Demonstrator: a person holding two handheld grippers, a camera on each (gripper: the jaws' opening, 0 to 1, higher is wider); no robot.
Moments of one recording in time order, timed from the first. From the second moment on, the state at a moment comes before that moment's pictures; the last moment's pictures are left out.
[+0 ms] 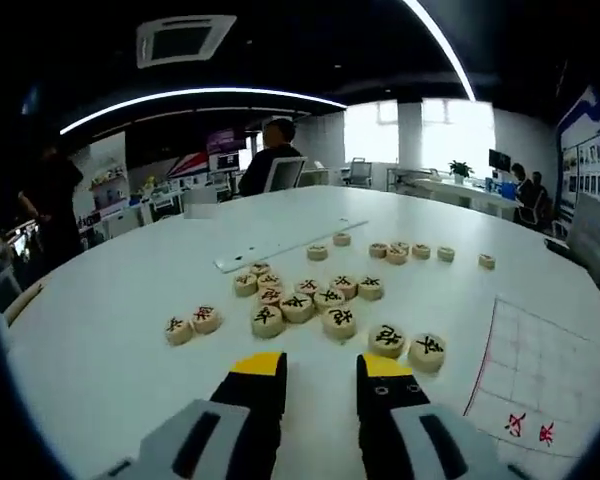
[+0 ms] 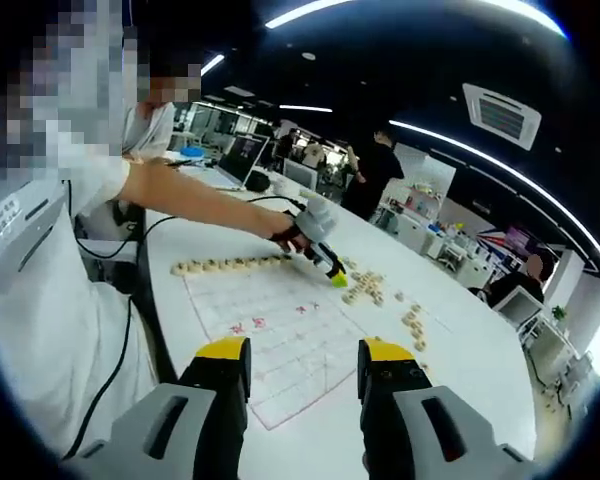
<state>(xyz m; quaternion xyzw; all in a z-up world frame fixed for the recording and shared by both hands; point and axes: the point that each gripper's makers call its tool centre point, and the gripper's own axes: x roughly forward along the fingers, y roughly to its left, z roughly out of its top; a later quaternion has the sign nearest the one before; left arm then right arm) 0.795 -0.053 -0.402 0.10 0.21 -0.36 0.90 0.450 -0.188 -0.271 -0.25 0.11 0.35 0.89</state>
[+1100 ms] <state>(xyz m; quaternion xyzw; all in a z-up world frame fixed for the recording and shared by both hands) 0.773 -0.047 -0.382 0.12 0.22 -0.38 0.89 0.449 -0.188 -0.271 -0.25 0.11 0.35 0.89</state>
